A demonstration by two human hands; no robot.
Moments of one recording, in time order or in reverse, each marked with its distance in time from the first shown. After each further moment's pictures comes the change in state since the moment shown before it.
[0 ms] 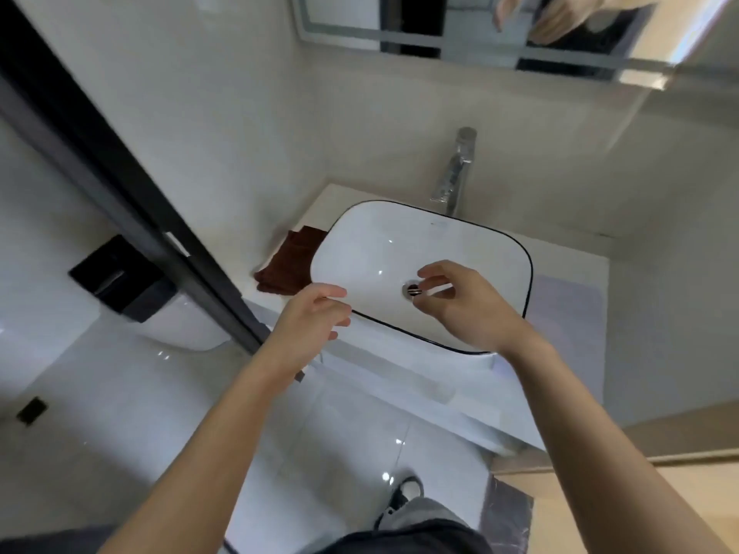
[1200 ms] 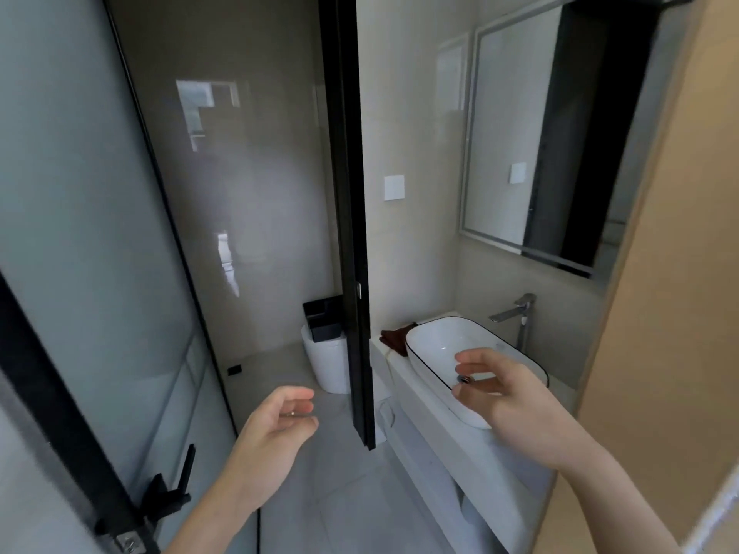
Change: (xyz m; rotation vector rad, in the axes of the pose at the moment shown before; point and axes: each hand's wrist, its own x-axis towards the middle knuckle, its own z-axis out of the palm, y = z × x) left_hand -0.552 -0.009 0.248 -0.127 0.779 0.150; right_hand -0.408 0.034 -0.229 -0.015 -0.345 -0.548
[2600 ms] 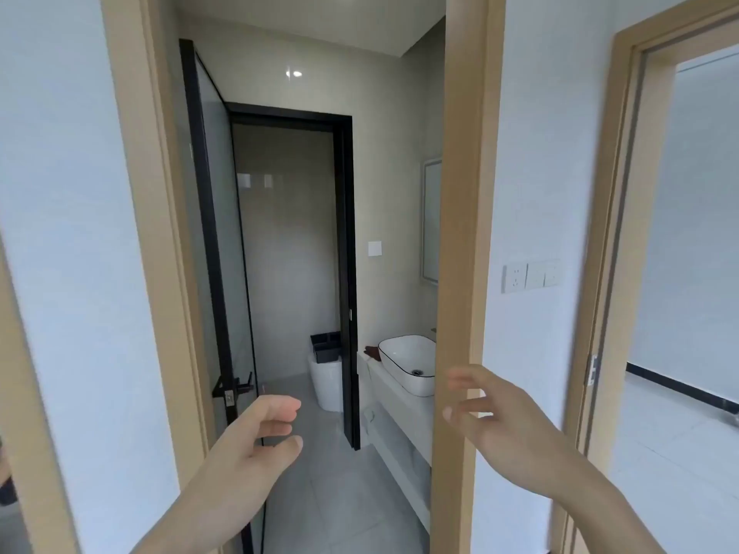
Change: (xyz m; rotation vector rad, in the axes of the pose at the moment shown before) left_hand -0.637 0.087 0.018 0.100 0.121 0.267; right_hand -0.603 -0.057 -0.144 -0.124 0.024 -0.235
